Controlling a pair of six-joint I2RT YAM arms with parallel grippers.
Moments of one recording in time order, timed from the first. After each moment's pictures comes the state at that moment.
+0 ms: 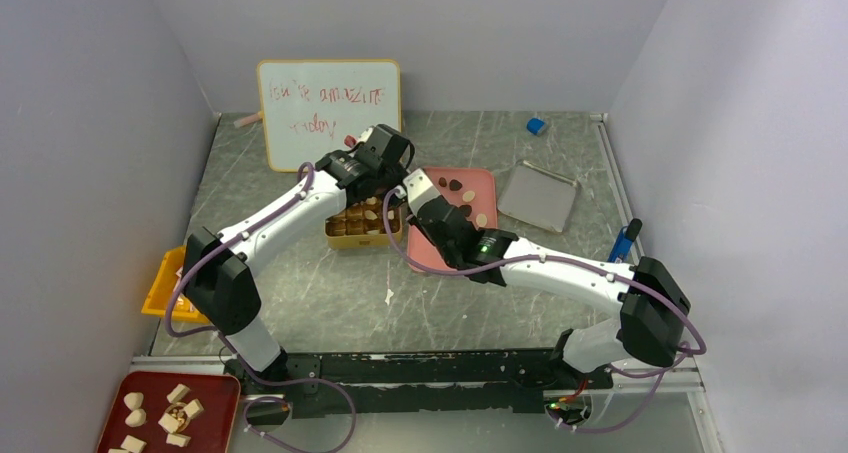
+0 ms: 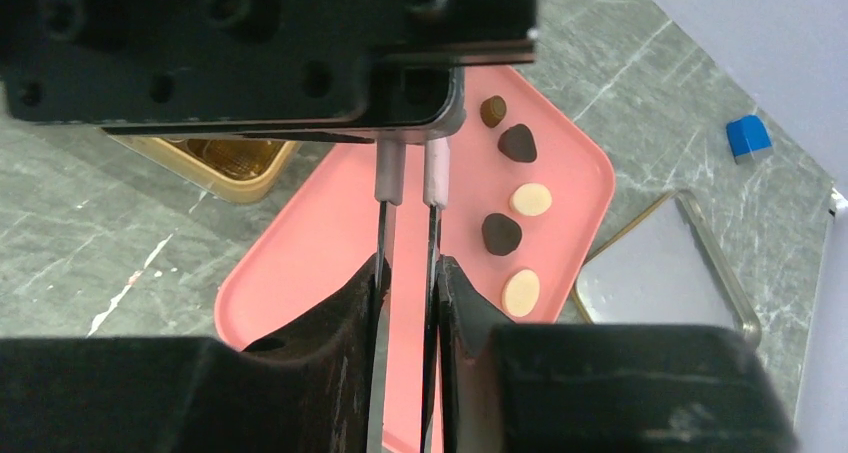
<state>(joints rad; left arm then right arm) -0.70 1.65 1.51 -0.70 -0.10 -1.26 1.01 1.40 0.98 -0.10 0.59 -0.10</state>
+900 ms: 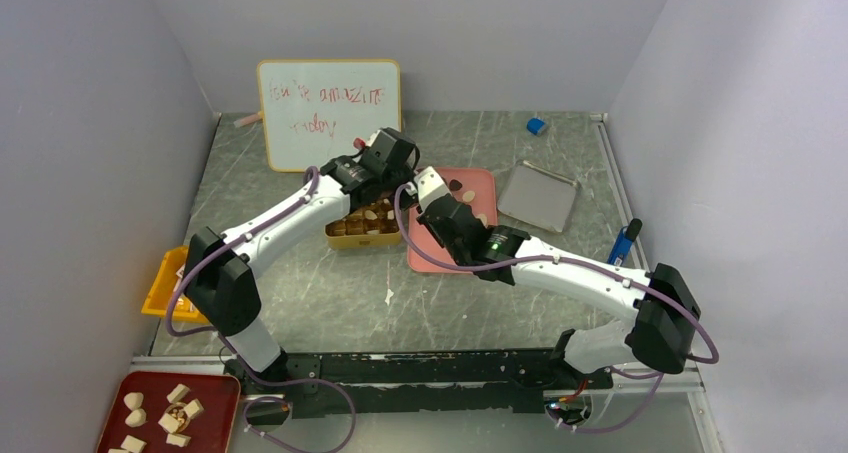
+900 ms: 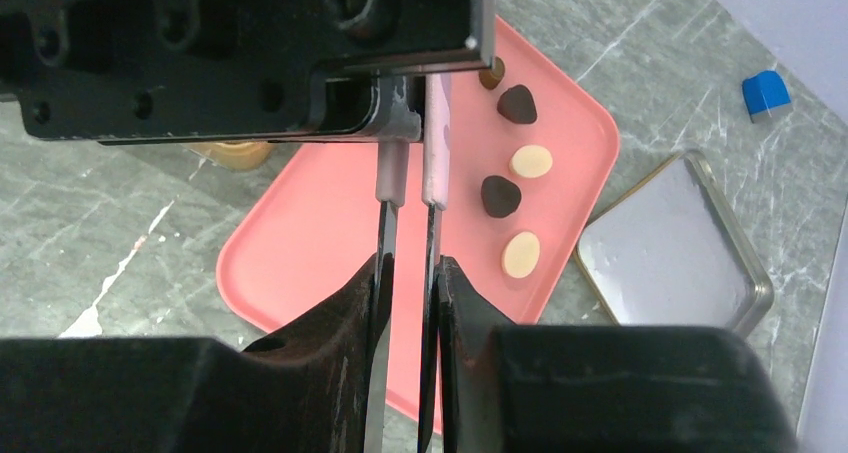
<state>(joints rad) -0.72 1.65 1.49 -0.63 -0.07 -1.27 0.98 1.34 1.00 -0.23 0.57 -0.03</state>
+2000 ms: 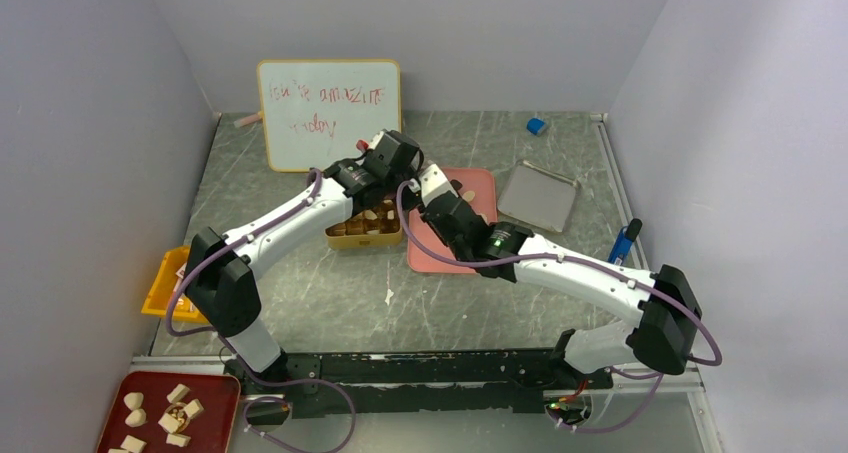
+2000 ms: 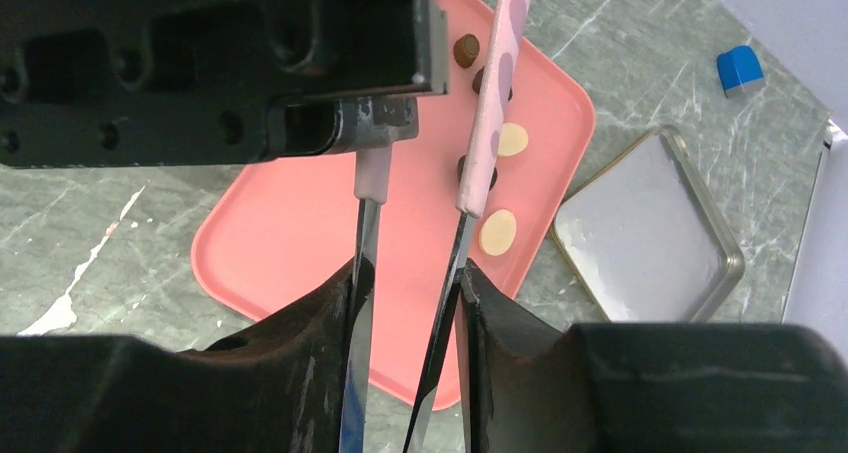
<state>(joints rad) -0.74 1.65 1.47 -0.59 -0.09 -1.30 0.98 1.34 1.03 -0.33 0.60 -0.01</state>
